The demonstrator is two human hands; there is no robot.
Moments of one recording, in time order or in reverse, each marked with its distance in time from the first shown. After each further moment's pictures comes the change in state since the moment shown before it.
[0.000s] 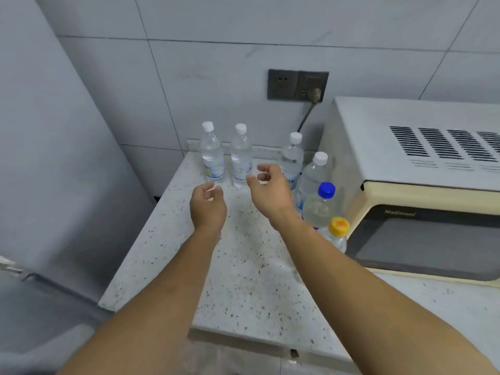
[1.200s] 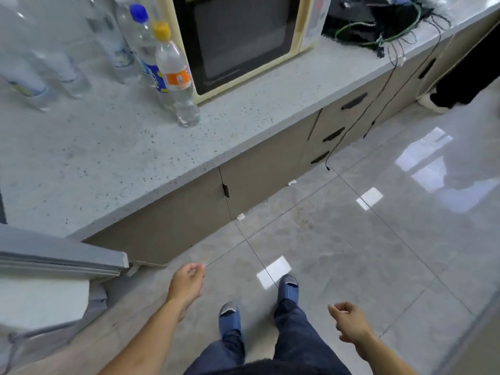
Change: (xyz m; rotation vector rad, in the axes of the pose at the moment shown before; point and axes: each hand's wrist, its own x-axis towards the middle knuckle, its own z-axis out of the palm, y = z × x) left_hand -0.223 -0.291 -0.259 0.811 -0.950 -0.265; right_hand -0.686 0.349 -0.029 0.124 0.553 1.272
